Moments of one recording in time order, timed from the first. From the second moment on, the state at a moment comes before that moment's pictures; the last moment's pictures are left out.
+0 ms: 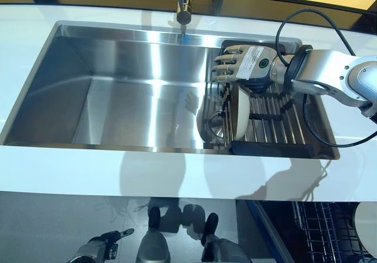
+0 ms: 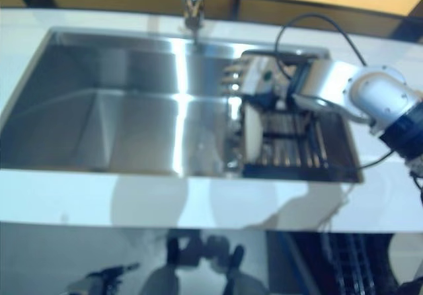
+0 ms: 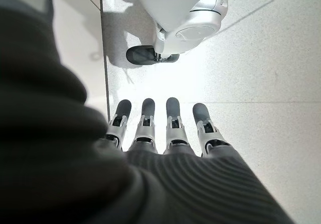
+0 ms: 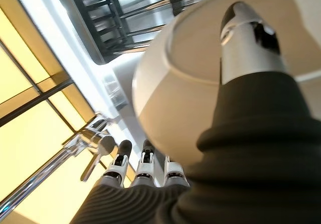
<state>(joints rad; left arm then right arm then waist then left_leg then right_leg) -0.08 0.41 -0.17 1.07 -0.26 0.25 -0.09 -1.41 -1.15 1.07 0.10 -0.75 -0.41 0.21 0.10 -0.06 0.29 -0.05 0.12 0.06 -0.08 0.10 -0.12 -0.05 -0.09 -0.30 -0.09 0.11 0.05</state>
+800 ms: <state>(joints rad) -0.06 0.41 -0.17 1.06 -0.26 0.25 -0.10 -1.39 -1.17 1.04 0.10 -0.82 -0.46 0.29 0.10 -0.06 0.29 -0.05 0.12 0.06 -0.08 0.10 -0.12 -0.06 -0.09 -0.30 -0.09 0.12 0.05</state>
